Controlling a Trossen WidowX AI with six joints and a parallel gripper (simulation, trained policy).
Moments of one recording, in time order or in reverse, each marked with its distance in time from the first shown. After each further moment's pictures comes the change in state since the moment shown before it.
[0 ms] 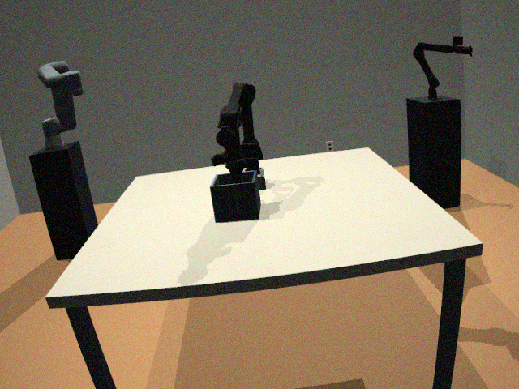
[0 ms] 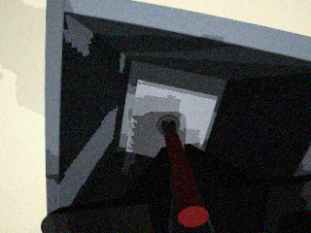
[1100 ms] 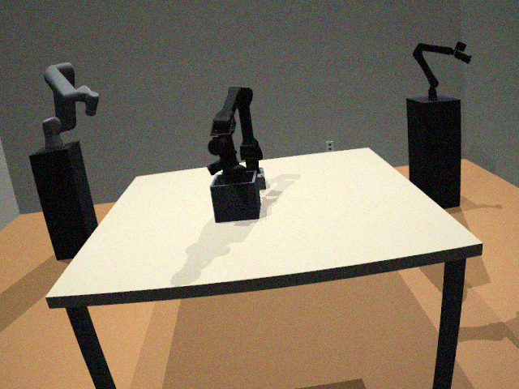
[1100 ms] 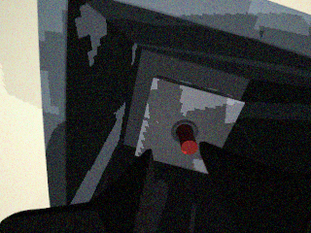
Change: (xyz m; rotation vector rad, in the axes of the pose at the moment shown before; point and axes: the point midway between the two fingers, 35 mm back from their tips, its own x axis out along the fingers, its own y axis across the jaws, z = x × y) arm 0.018 0.015 0.010 -0.046 0.125 0.004
